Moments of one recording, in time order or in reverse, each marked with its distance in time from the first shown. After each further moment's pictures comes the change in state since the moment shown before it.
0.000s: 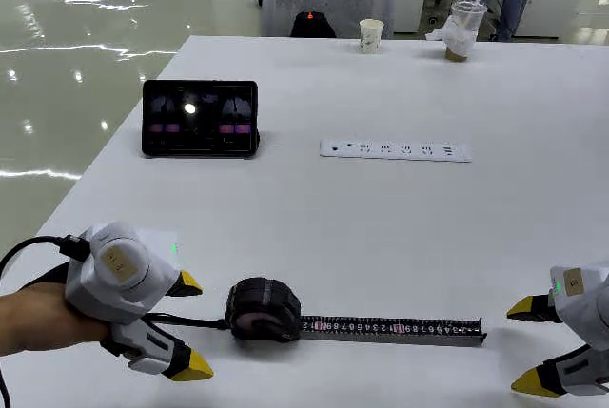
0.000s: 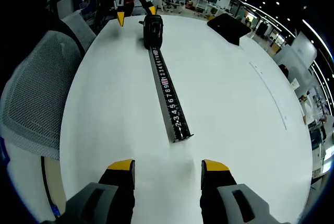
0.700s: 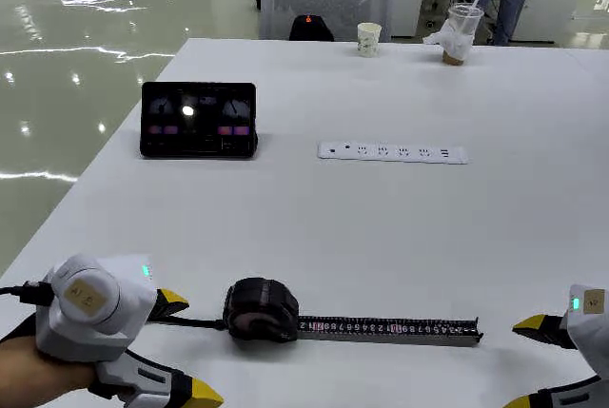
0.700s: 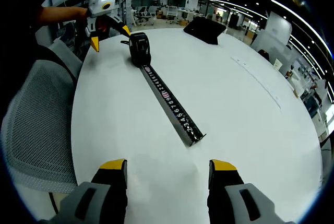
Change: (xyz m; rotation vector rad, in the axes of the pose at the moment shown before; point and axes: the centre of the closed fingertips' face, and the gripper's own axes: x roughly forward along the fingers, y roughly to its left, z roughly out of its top) left arm -0.005 -0.026 0.004 -0.198 -0.141 0.072; right arm -0.009 0.029 0.017 0.234 -0.114 -0.078
